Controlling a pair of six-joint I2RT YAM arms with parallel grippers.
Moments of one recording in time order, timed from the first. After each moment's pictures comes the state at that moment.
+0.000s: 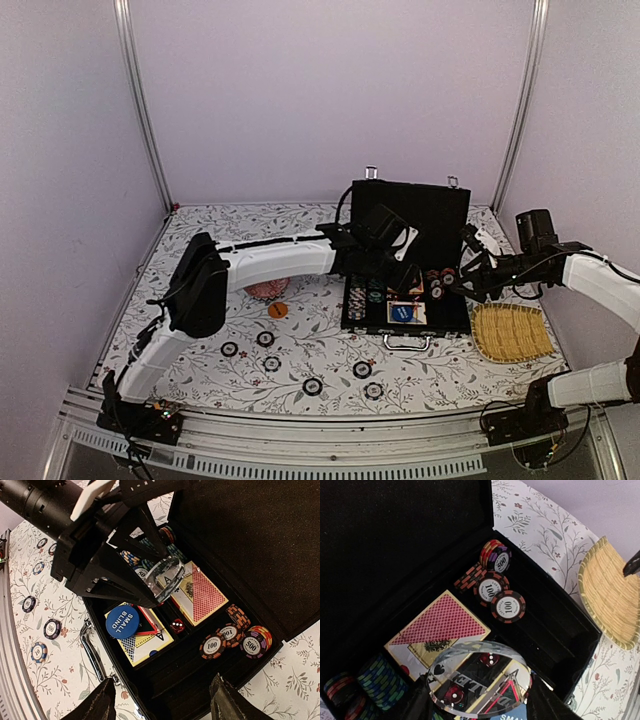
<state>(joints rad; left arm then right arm) -1.02 2.49 2.23 -0.46 0.04 -0.20 0.12 1.18 0.76 -0.48 -0.65 -0.52</state>
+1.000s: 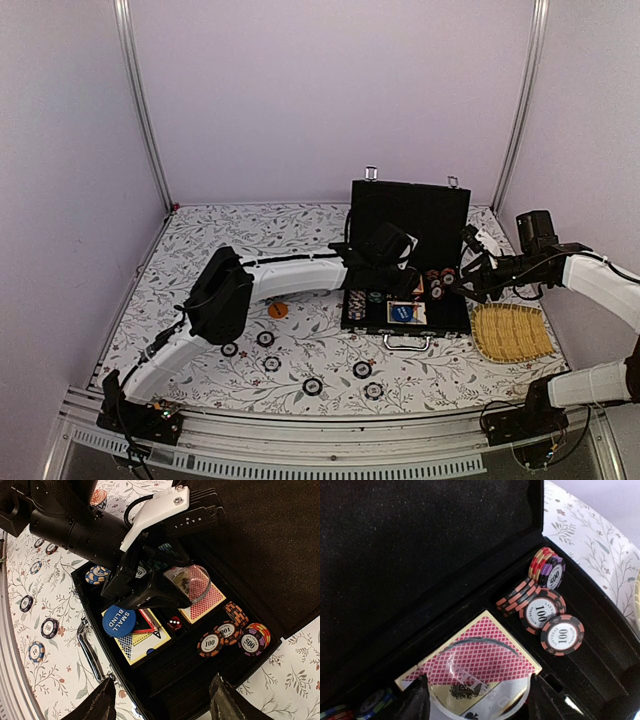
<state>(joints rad) -1.02 2.66 2.32 -0.34 -0.12 -0.20 0.11 1.18 0.76 -0.47 -0.64 -0.52</state>
